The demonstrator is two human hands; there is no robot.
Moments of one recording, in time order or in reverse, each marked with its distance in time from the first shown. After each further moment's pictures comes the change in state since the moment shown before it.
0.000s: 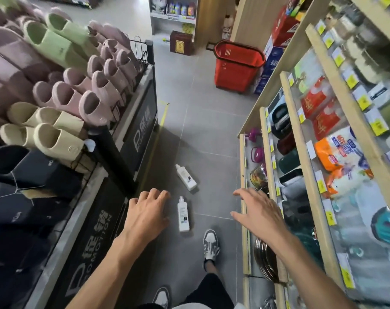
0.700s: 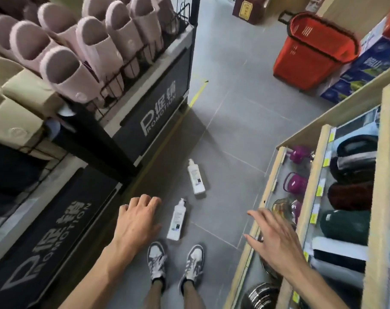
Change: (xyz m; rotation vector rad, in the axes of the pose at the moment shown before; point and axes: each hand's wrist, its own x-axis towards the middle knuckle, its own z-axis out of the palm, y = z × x) left_hand 0.212 0.003 0.130 -0.075 -0.112 -0.394; right_hand 0.270 0.151 0.088 -0.162 -0.116 -0.343
